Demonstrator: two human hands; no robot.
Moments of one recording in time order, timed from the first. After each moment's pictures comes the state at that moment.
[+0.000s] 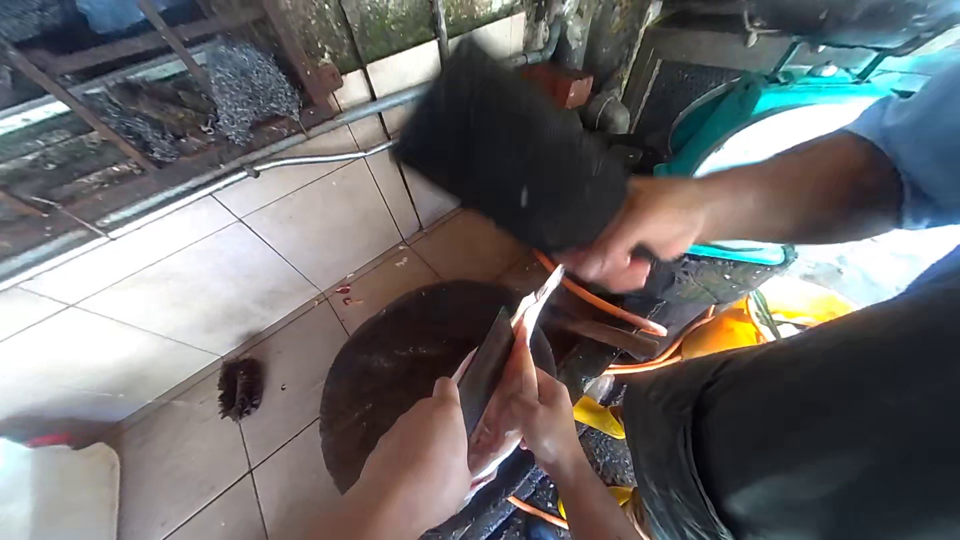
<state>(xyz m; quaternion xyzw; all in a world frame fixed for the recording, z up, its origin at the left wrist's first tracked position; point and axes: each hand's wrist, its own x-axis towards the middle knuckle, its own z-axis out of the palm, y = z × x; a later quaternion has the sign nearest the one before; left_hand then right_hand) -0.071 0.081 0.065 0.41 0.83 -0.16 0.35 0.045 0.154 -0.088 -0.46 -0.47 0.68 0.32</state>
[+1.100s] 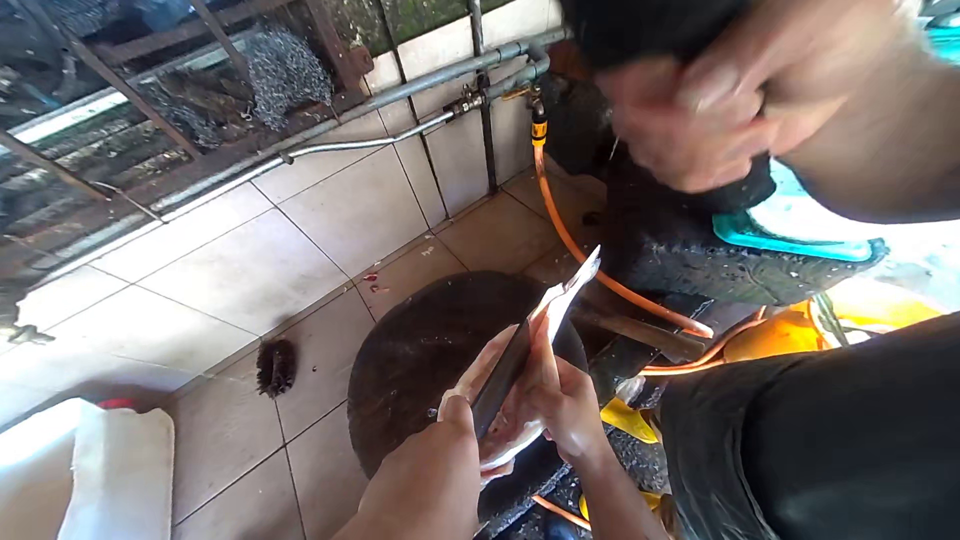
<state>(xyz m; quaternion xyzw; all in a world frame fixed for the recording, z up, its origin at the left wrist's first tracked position) -0.044 0.073 0.124 0.37 0.81 -0.26 0.39 0.034 0.152 0.017 -0.49 -0.55 0.66 0.17</state>
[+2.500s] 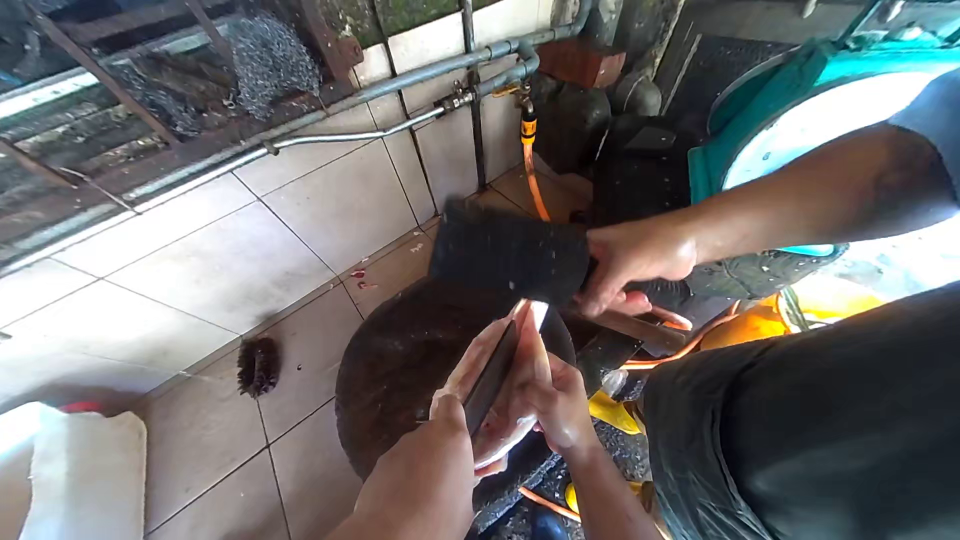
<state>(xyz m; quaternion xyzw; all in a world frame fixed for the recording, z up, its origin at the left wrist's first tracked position) -0.048 0.061 0.105 0.39 0.81 -0.22 0.37 0.036 0.154 -0.106 -0.38 -0.45 0.73 0.35</state>
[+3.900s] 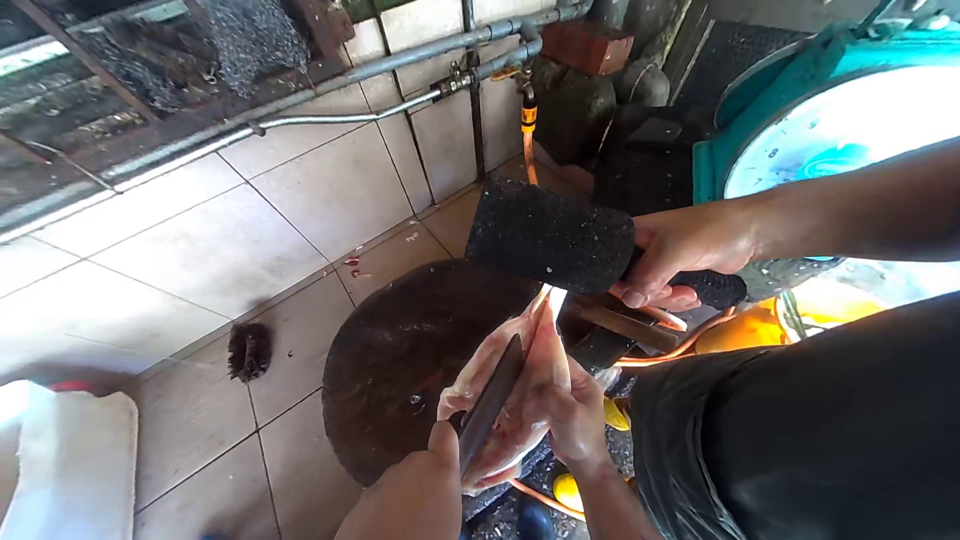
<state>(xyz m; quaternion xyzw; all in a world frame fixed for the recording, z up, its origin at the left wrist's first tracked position) -0.049 0.030 0.073 0.41 0.80 -0.16 0.41 0.063 0.156 -0.100 -0.36 -0.42 0.71 0.44</state>
